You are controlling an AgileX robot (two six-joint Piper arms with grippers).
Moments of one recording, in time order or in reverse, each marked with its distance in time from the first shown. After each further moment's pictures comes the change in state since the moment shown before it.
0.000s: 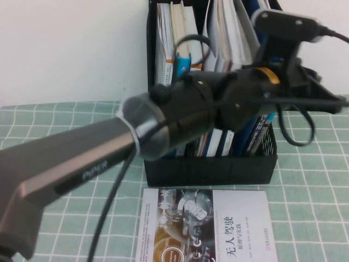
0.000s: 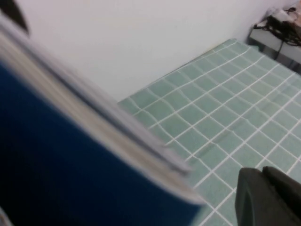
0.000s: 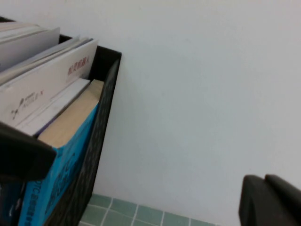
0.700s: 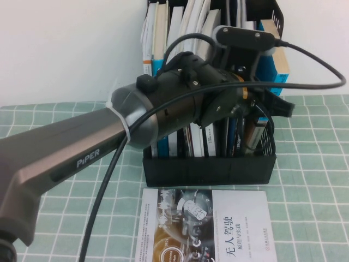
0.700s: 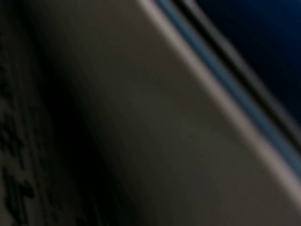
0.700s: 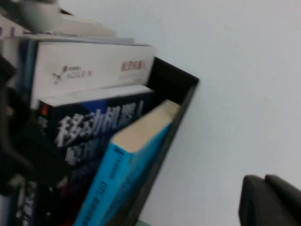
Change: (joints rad) right arm 0.000 0.118 0.021 -0.304 -0.262 0.104; left arm 0.073 0.006 -0.007 0.585 0.274 -0.601
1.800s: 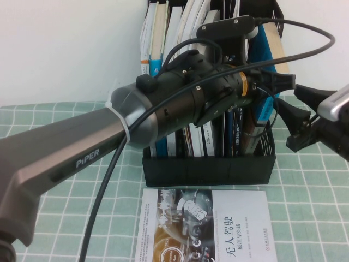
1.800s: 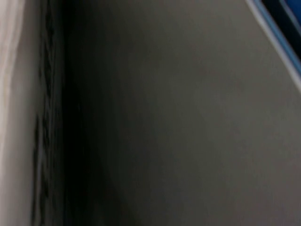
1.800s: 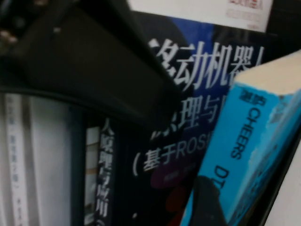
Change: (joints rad) right arm 0.112 0.663 -0.153 0.062 -0.505 -0.017; left arm -0.002 0.000 0.000 0.203 -0.068 -0.507
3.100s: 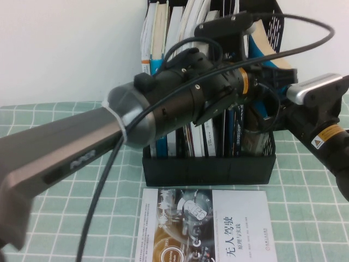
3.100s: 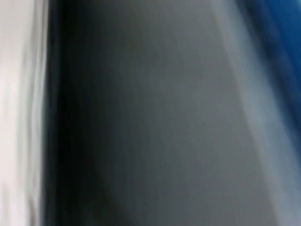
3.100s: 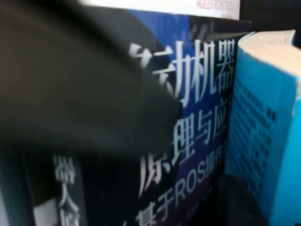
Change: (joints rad) right arm 0.158 0.162 -0.144 0.348 -0.012 -0.040; left arm -0.008 -0.021 0.000 0.017 -0.008 -0.061
